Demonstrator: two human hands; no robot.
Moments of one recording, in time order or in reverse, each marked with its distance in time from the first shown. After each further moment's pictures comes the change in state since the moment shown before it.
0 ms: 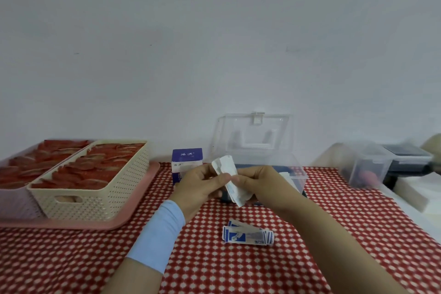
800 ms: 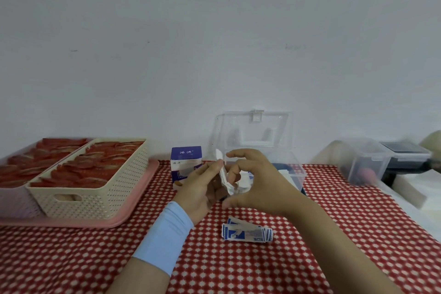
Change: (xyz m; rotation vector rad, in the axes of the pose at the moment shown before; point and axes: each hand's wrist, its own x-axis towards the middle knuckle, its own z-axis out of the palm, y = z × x) left_hand -0.002 0.001 0.014 -0.542 -0.034 -0.063; right_hand -0.001 0.000 -0.005 -0.509 0.063 -0.424
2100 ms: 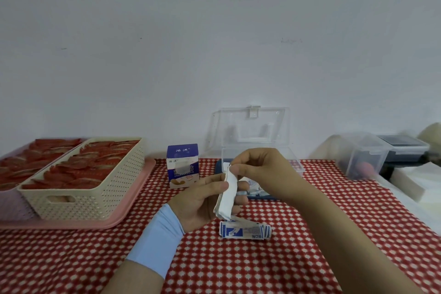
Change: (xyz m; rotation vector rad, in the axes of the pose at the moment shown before) left_hand -0.018 0.001 0.001 -0.004 -0.288 -0.254; right_hand 0.005 -0.002 -0.016 0.491 0.040 0.157
